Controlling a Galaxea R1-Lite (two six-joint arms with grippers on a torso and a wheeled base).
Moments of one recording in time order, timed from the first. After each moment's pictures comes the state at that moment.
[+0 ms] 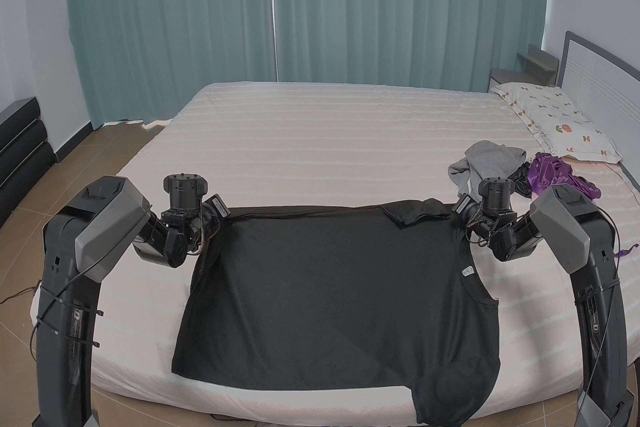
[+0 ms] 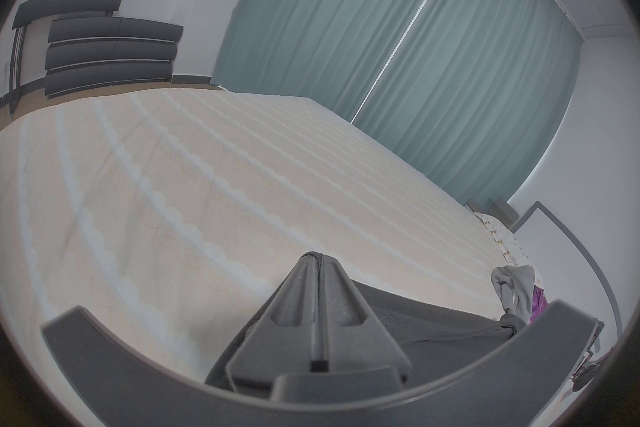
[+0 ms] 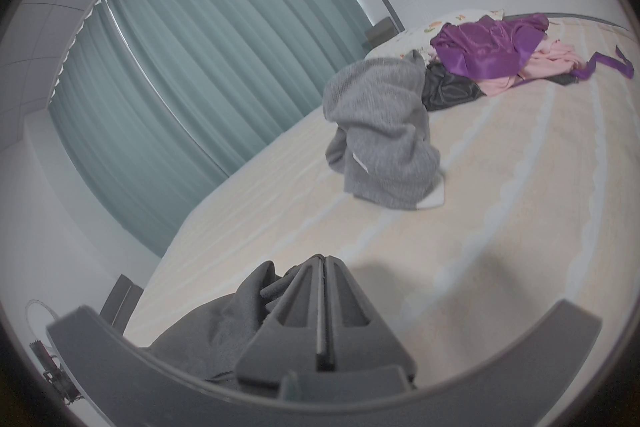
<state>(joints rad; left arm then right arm) -0.13 2.57 -1.45 -0.71 0.15 -0.62 0.07 2.71 -1.60 -0.74 -0.10 0.67</state>
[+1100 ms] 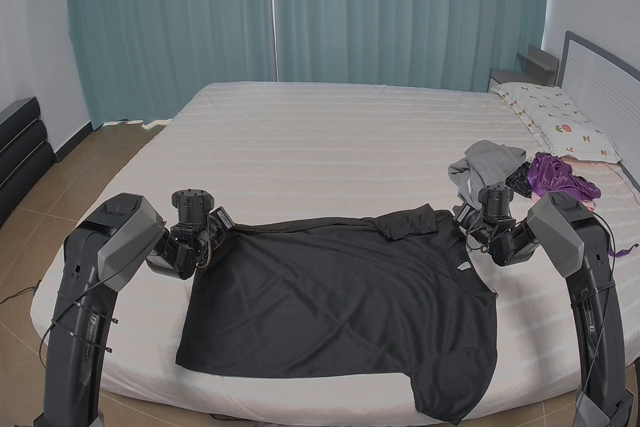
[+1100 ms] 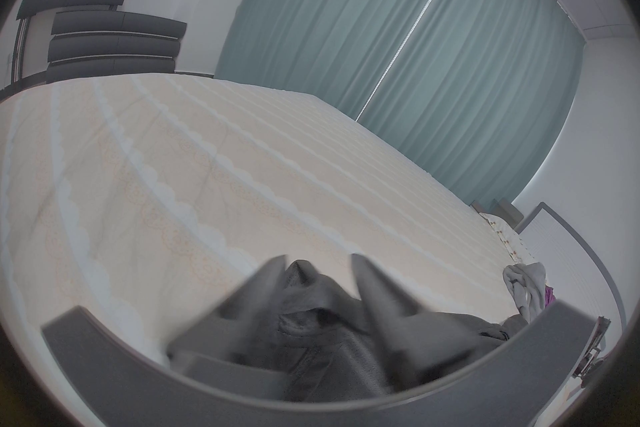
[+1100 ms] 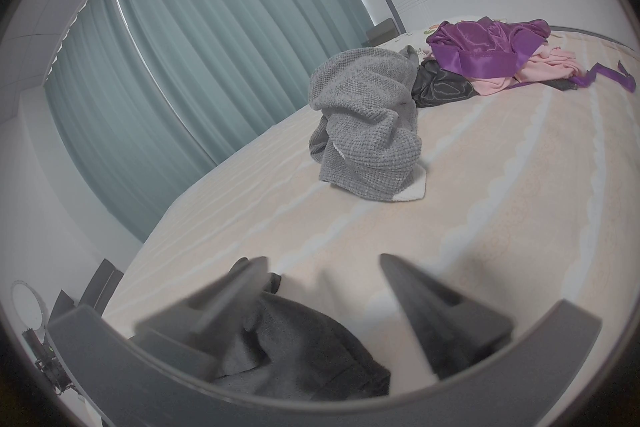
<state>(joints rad) -0.14 2.70 -1.53 -0.76 0.15 -0.63 0.06 2.76 -1.64 -0.73 -0.11 0.60</state>
